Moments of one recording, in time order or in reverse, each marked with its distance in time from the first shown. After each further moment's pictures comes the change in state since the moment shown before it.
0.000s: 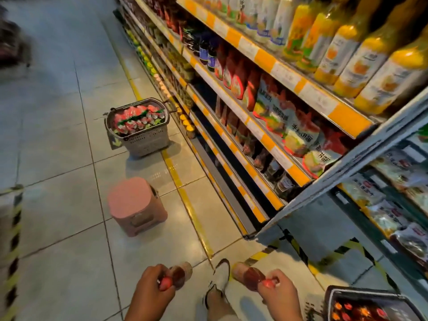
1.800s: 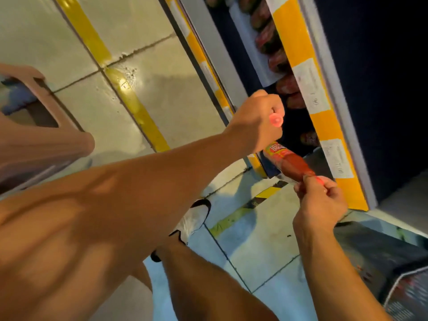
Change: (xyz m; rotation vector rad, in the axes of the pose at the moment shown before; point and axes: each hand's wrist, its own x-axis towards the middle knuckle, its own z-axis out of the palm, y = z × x) left_hand 0.629 0.014 0.387 -0.266 -0.587 0.455; right_hand 0.497 0.003 0.318 0.460 0.669 0.094
